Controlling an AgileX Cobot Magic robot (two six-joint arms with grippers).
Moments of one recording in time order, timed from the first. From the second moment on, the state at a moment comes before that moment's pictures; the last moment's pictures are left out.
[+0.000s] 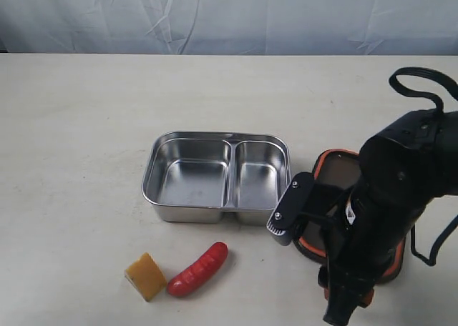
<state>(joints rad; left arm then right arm) 0.00 0.00 0.00 0.02 0.21 -0.02 0.84 1.55 -0.69 0.07 0.78 -0.46</state>
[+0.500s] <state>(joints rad) 0.00 0.00 0.00 0.02 0.21 -0.02 0.84 1.50 -0.72 0.09 0.82 -0.45</state>
